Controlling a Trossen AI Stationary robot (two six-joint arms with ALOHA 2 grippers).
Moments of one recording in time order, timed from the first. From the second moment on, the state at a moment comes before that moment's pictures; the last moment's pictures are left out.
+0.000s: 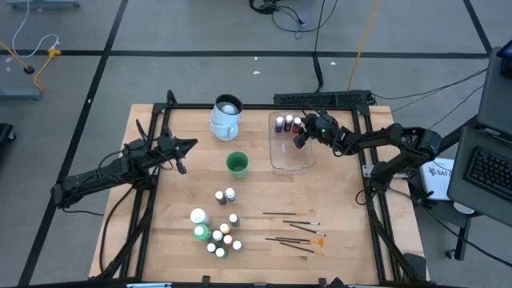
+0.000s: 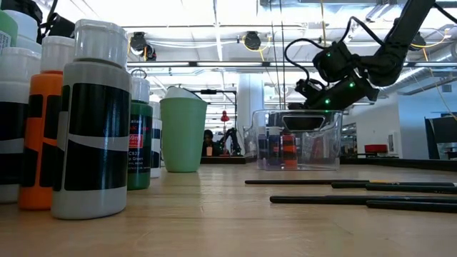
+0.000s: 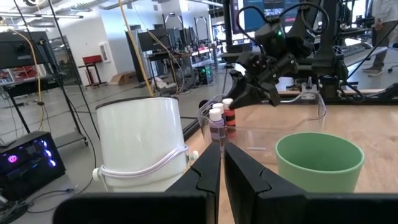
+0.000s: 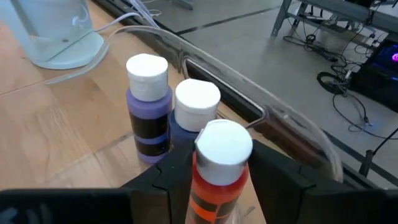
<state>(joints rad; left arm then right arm) 0.37 0.10 0.06 0.08 -0.05 0.15 -0.57 1.50 0.47 0.62 0.21 -0.01</state>
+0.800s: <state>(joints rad) 0.37 0.10 0.06 0.08 -0.05 0.17 -0.37 1.15 0.47 0.61 0.01 -0.10</state>
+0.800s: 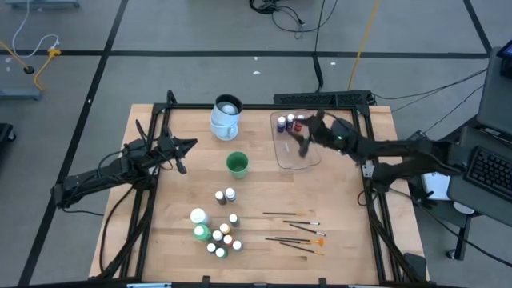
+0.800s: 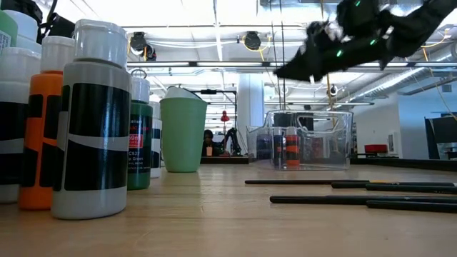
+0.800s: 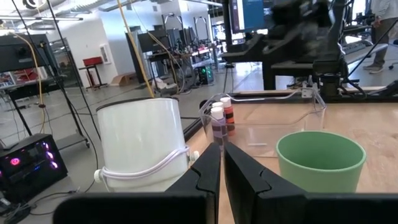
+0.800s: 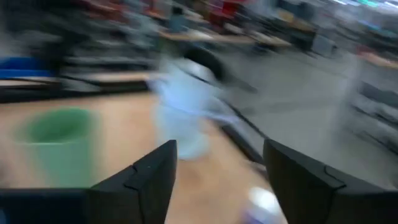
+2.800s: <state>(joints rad) 0.37 0.10 0.06 0.07 -0.06 0.16 -0.07 1.47 0.97 -0.78 0.15 0.02</state>
